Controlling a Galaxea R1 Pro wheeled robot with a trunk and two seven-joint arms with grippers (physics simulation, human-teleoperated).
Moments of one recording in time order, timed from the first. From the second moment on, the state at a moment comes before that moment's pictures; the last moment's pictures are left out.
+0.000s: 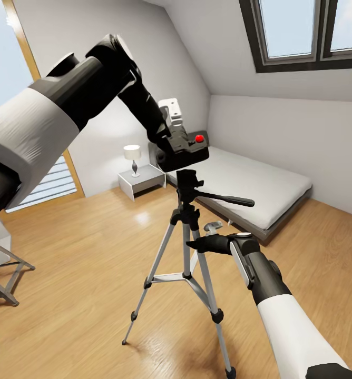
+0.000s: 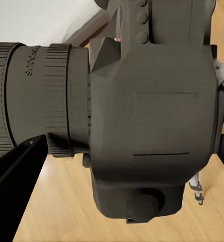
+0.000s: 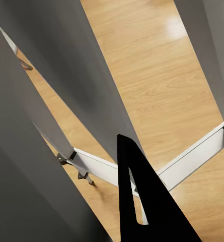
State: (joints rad) left arm -1.96 -0.03 -0.85 -0.62 -0.26 0.65 -1.42; right arm -0.78 0.06 0.08 -1.05 0.09 0.74 0.57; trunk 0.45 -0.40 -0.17
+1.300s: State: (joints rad) left arm -1.96 -0.03 -0.85 -0.46 -0.18 0.44 -1.42; right arm -0.78 0.06 0.08 -1.05 0.09 0.74 0.57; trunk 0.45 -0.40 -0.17
